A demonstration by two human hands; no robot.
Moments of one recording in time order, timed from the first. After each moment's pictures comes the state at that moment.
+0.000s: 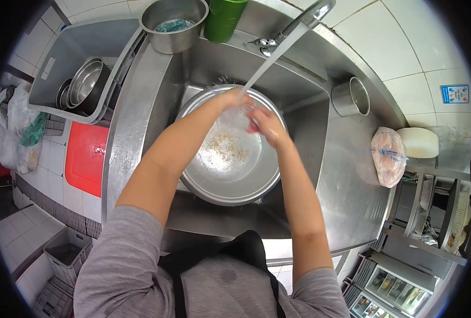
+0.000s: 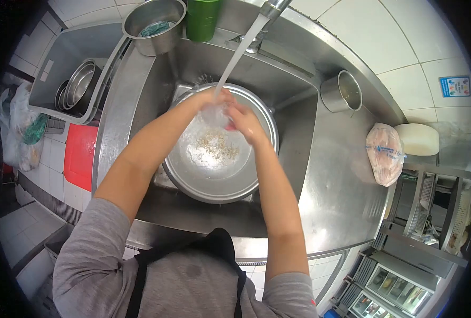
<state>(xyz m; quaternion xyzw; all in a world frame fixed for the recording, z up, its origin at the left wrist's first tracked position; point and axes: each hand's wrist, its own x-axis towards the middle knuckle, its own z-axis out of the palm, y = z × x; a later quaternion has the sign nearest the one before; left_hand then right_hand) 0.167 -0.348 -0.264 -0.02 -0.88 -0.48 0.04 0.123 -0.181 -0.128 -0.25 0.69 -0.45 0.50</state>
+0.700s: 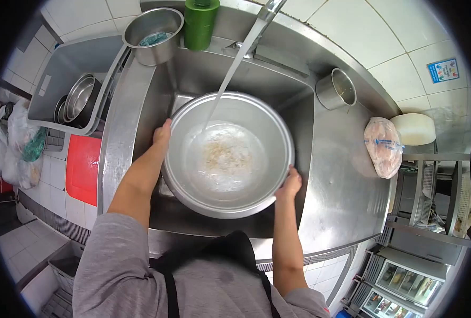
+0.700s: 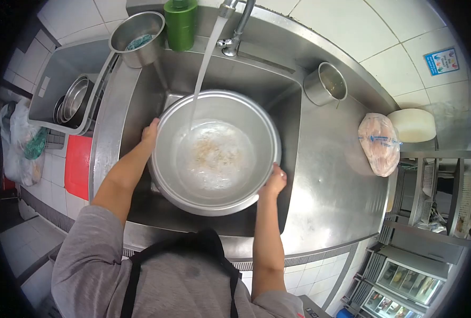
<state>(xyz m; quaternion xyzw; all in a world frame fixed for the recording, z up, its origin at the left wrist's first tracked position) 0.333 -0.316 -0.253 0.68 -0.44 -0.58 0.09 0.124 0.000 -0.197 0.20 0.66 -0.70 0.17</state>
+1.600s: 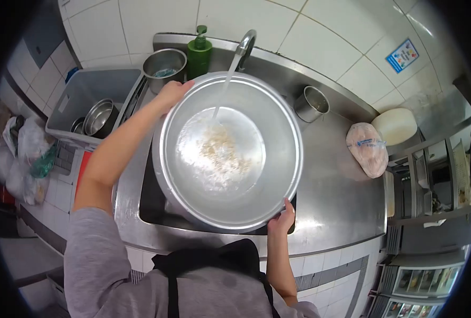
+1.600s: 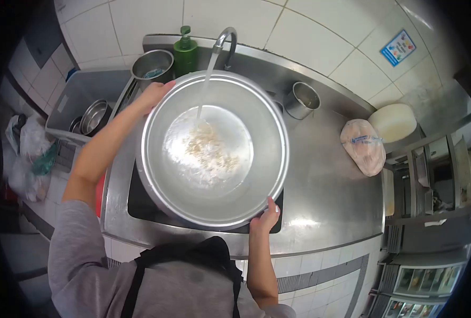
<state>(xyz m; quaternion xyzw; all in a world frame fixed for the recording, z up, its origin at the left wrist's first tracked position) 0.290 -0.362 -0.030 0.40 -0.75 -0.50 0.17 0.205 0.047 -0.123 0.19 0.47 -0.85 0.15</state>
